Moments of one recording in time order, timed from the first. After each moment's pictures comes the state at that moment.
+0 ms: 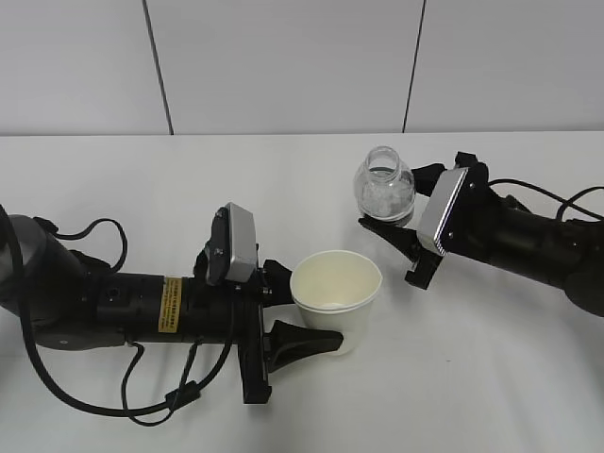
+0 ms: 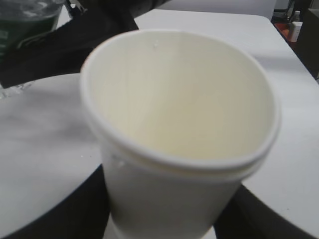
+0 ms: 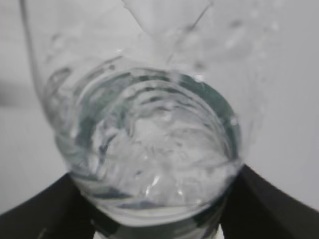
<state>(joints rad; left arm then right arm) -0.44 2.17 -0.85 1.12 -1.14 -0.27 0.05 2.09 -0.84 -0.79 -1.12 -0.39</state>
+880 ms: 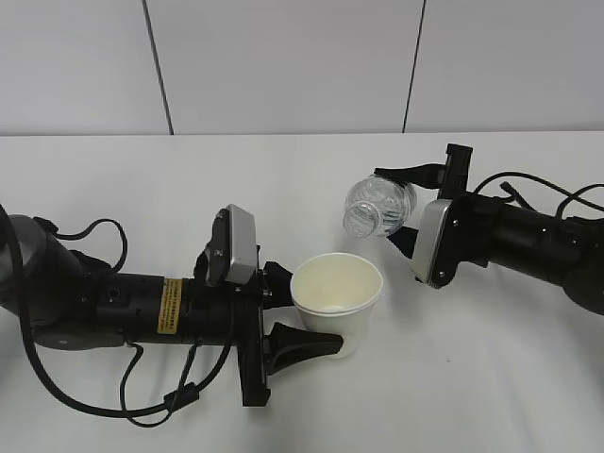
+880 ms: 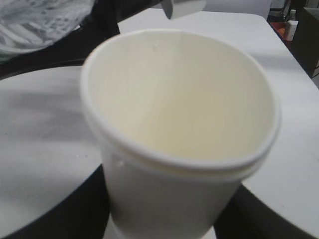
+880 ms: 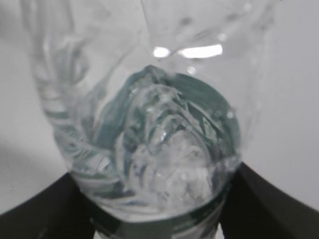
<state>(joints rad) -0.44 2.17 -0.85 1.13 -1.14 -0.28 0.05 2.09 -0.85 -0.79 -1.12 -0.86</state>
